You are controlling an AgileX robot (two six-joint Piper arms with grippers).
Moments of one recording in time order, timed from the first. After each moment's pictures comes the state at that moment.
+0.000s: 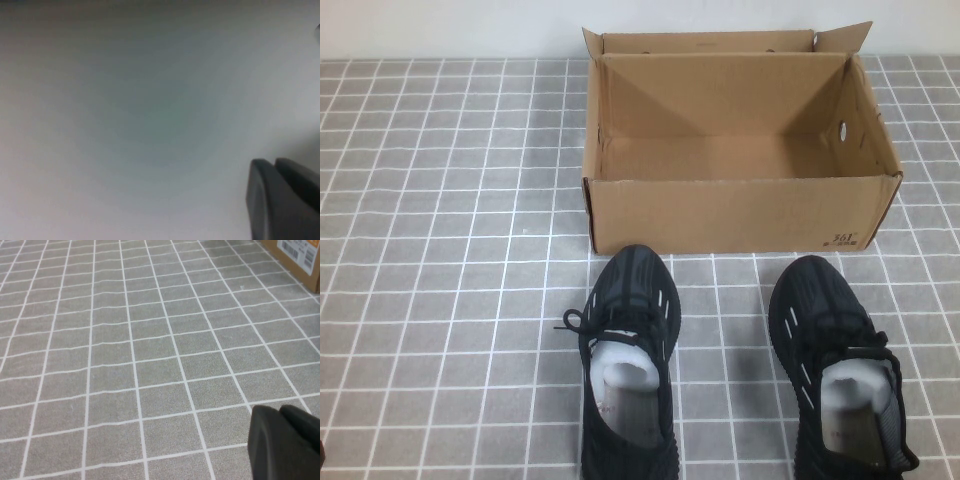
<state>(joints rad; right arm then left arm) -0.13 -0.01 0.03 -0.13 -0.97 0.36 -0.12 -0.01 0.03 -0.07 0.37 0.10</state>
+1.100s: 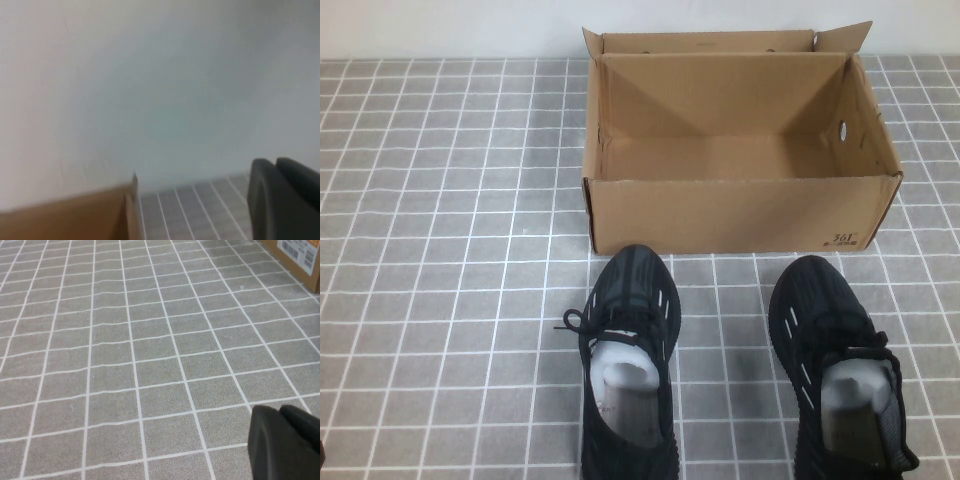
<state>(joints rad) -0.13 0.42 -0.59 0.02 0.17 0.26 -0.12 -0.01 0.03 -0.07 0.37 0.10</state>
